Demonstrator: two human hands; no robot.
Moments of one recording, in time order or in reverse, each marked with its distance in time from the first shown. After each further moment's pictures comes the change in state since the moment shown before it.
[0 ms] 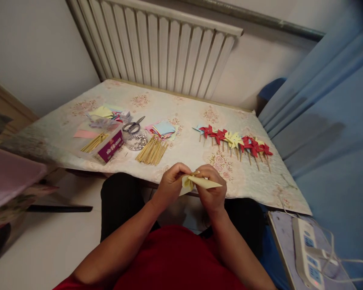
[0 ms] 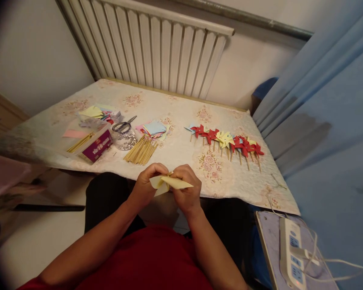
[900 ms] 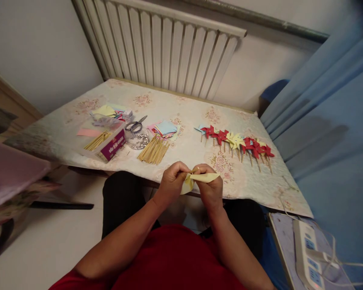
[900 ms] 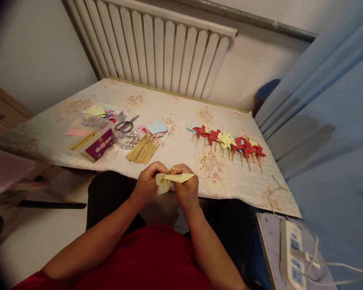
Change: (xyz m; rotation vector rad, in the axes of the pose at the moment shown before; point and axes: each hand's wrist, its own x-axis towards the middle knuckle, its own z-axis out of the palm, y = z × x) left_hand 0.001 -0.003 -0.004 0.172 0.100 0.067; right_hand 0.001 0.005 0.010 0.260 -0.027 0.274
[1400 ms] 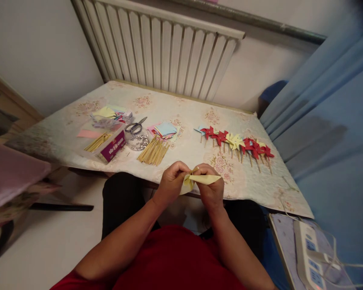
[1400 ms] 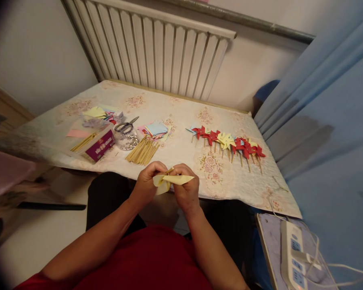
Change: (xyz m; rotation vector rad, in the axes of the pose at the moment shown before) left_hand 0.002 0.007 0.003 -0.058 -0.008 -0.027; right_hand 0.004 -0.007 -0.001 -0.072 0.003 -0.122
